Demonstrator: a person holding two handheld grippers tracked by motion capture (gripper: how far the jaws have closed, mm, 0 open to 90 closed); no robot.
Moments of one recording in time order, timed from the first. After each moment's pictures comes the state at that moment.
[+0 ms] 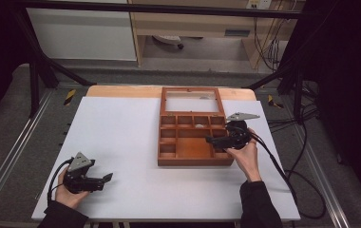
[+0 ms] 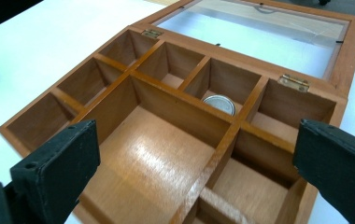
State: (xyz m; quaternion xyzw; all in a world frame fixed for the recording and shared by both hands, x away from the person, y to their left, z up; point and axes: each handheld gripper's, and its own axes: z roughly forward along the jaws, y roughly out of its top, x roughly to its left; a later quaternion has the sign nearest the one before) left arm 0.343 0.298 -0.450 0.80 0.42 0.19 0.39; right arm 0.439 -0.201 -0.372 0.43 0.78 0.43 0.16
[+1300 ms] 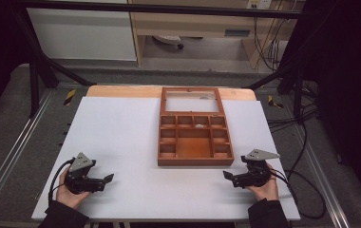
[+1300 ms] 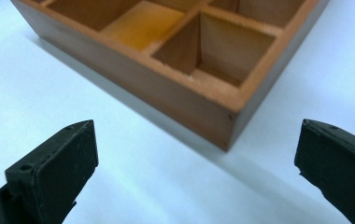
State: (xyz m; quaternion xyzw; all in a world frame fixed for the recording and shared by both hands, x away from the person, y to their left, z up) left arm 0.343 0.295 -0.451 0.80 0.41 0.18 0.39; right arm 0.358 -0.262 -0.440 0.41 0.79 0.42 0.15
